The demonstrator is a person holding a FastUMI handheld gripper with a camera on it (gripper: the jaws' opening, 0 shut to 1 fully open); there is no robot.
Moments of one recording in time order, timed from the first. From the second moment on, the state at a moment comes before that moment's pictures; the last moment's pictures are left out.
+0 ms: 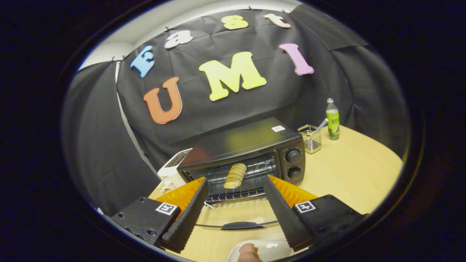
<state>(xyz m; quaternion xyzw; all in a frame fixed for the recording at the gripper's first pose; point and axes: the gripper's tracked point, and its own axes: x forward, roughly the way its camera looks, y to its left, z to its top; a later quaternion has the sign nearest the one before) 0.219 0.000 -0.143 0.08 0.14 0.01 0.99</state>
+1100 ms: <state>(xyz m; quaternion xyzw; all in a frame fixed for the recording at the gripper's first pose) 0.178 0.024 -0.332 0.00 0.28 0.00 0.96</state>
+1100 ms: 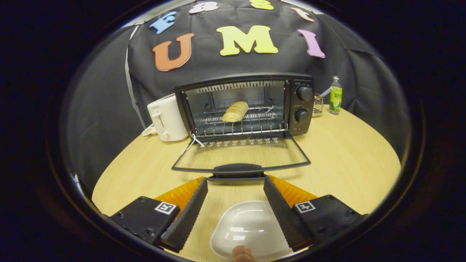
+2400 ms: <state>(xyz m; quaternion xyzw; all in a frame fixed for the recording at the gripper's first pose) 0.219 0.029 -0.283 -0.02 0.19 -0.02 0.98</state>
